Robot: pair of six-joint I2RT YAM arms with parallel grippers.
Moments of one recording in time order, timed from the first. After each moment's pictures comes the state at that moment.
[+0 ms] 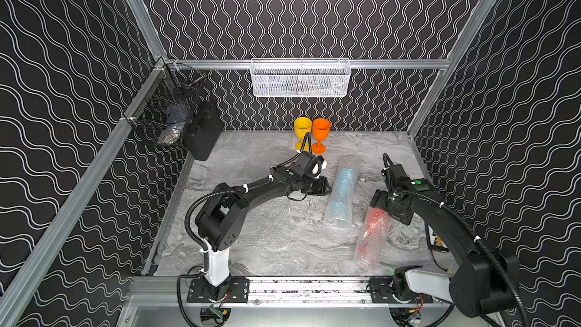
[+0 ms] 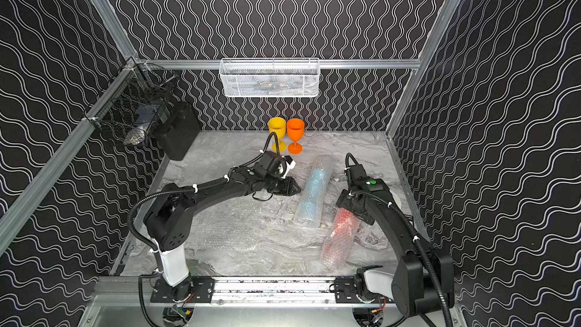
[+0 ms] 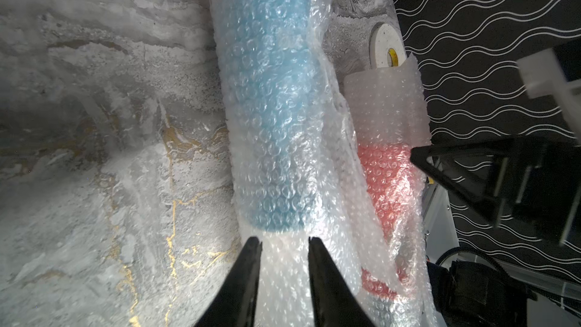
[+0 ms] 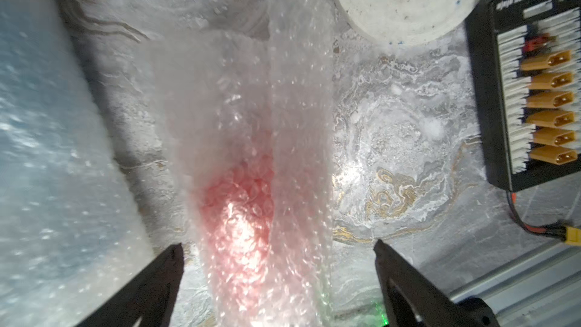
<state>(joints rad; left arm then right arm) -0.65 1.88 1.36 -0.31 0.43 -0.55 0.18 1.26 0.98 -1.04 0.19 0.71</state>
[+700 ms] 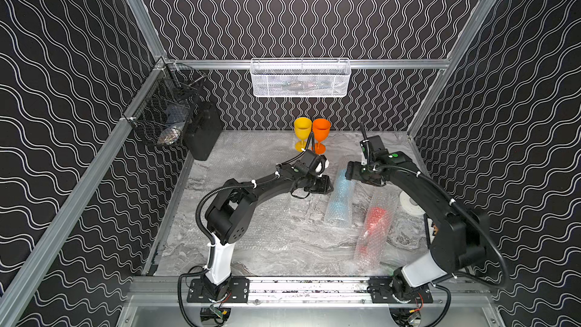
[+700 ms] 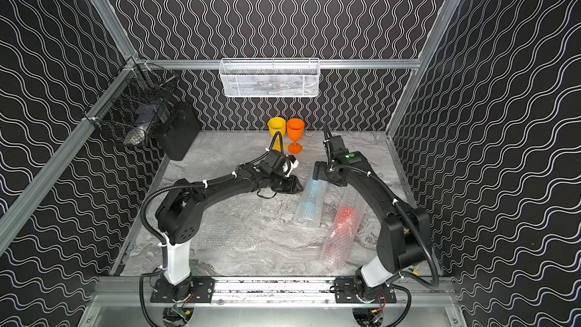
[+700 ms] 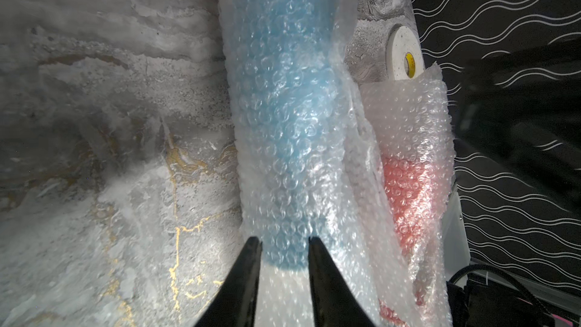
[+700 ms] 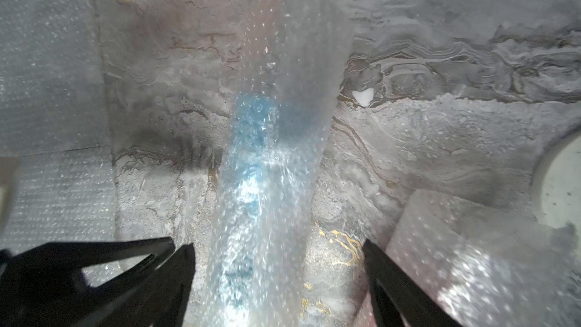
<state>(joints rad) -0.65 1.99 1.47 -0.34 0.42 -0.54 0.33 1.61 1.33 -0.84 0.05 0.45</state>
